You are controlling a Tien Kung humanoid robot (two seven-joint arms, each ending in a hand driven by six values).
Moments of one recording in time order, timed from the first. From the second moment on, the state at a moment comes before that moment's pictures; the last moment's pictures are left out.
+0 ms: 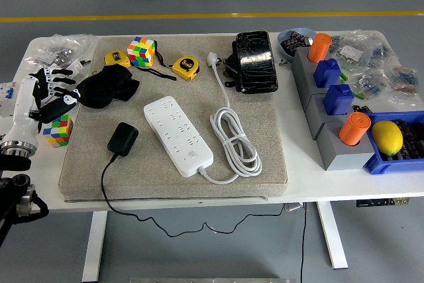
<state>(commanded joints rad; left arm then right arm) -0.19 0.33 -1.25 -1.19 1.20 0.35 -0.30 0.06 -0.22 0.97 0.18 -0.10 -0.08 0.01</state>
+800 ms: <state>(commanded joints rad) -0.16 0.31 -1.30 -1.24 1.21 0.33 -0.27 0.04 -0.20 1.04 0.18 -0.10 -0.09 0.00</state>
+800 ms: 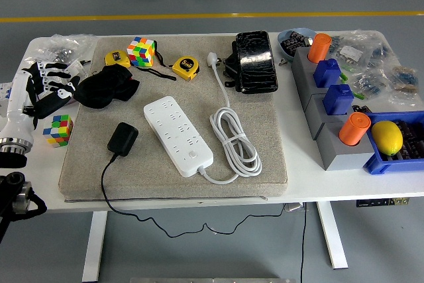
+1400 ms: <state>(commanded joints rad) -0.17 0.31 -1.29 -1.24 1.21 0.32 -0.27 0.06 -0.20 1.03 0.18 -0.08 -0.09 0.00</state>
